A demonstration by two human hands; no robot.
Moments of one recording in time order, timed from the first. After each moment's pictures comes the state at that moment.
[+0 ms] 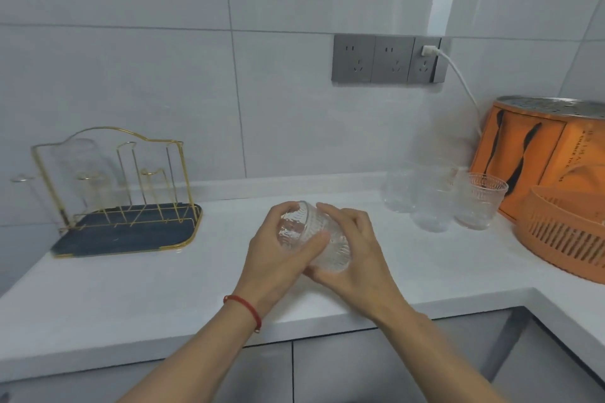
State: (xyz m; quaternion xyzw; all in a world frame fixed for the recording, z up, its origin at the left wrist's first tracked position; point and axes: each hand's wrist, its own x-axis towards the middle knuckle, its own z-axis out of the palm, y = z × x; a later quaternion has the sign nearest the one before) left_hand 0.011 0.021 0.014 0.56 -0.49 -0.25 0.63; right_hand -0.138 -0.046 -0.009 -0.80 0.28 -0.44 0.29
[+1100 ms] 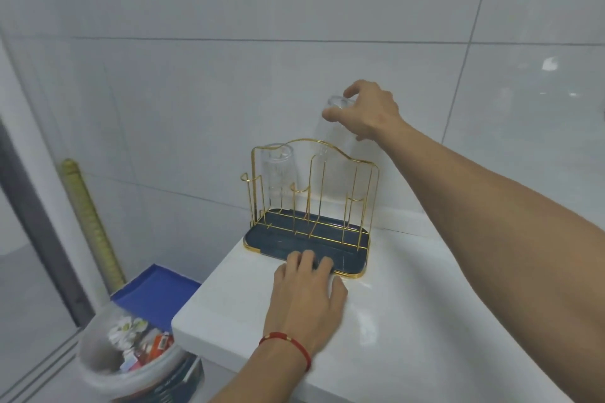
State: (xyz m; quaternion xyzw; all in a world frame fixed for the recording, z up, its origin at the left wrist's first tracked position) left_hand 0.207 0.089 -0.030 0.87 -0.44 0.08 0.21; right_hand 0.225 -0.093 0.202 -0.87 0.29 -0.32 0.25
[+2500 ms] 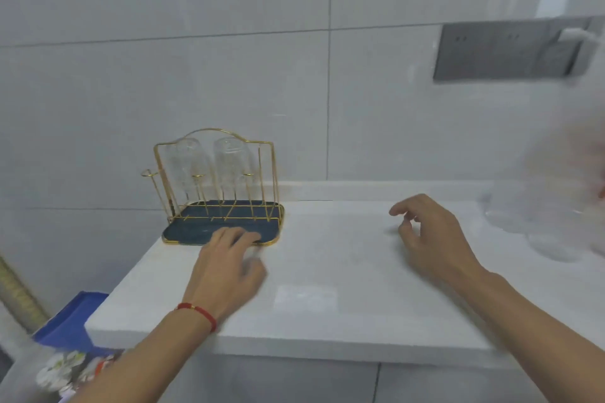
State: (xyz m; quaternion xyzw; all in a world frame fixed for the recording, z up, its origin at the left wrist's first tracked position) left_hand 0.196 0.100 -0.019 0.80 -0.53 0.12 0.25; right_hand -0.082 -0.125 0.000 -0.85 0.33 -0.39 0.12
